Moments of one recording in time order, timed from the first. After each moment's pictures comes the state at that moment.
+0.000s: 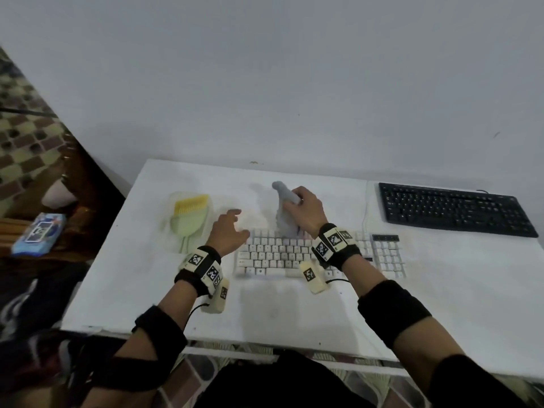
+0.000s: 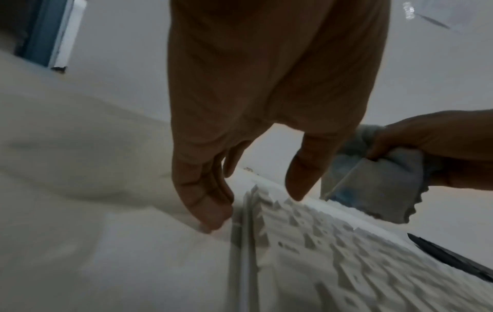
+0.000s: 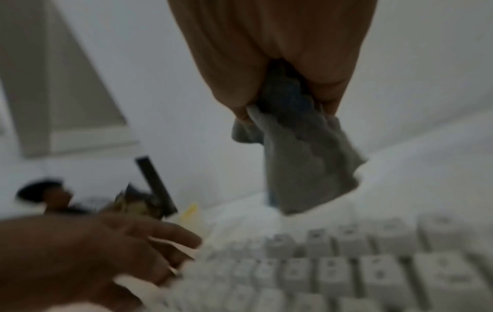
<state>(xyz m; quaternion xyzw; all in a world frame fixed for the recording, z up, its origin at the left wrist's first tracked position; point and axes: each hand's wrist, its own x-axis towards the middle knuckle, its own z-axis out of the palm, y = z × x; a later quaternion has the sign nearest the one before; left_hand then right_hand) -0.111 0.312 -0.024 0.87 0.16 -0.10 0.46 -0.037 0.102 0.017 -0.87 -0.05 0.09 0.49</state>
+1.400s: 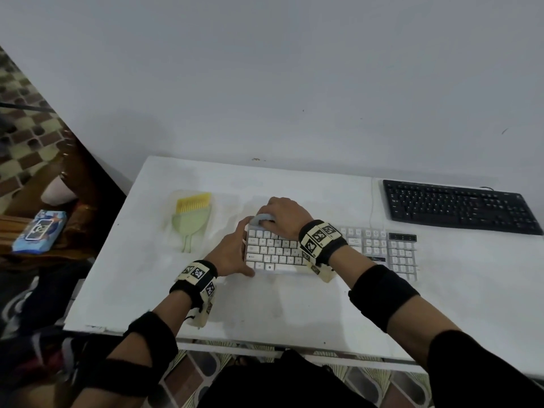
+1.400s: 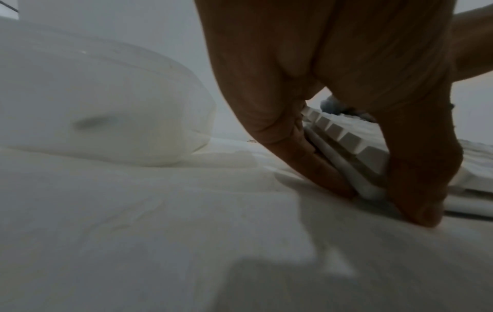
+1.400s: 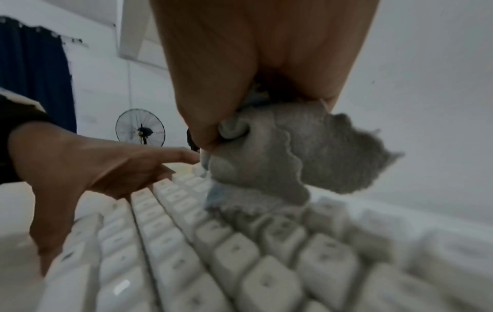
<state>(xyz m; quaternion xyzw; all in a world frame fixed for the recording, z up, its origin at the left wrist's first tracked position) -0.141 0.322 -0.047 0.86 -0.02 -0.19 0.48 -0.036 0.140 0.004 -0.91 -0.36 0.14 0.16</state>
